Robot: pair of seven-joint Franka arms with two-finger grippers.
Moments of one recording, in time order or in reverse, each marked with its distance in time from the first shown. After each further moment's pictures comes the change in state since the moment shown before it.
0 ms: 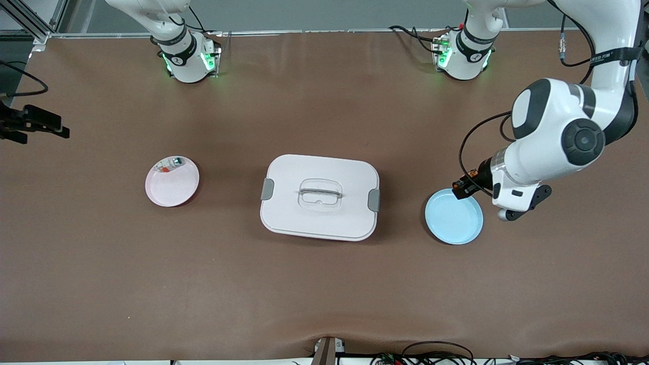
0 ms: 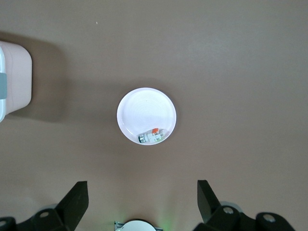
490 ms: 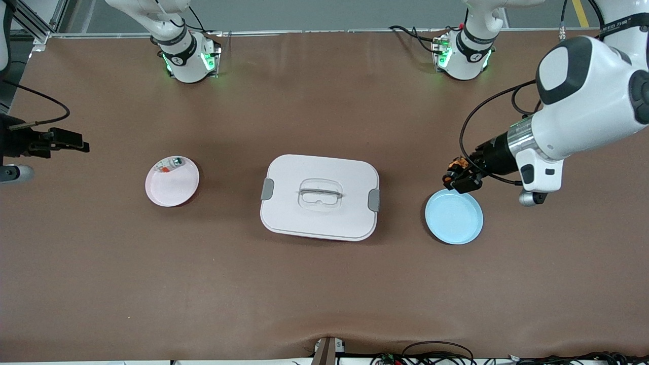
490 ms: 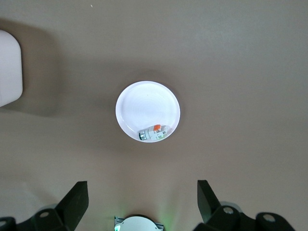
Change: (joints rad) left arm -0.011 -0.076 -0.001 0.078 -0.251 0.003 -0.301; right arm 0.004 0.082 -0.001 0.001 -0.007 0.004 0.000
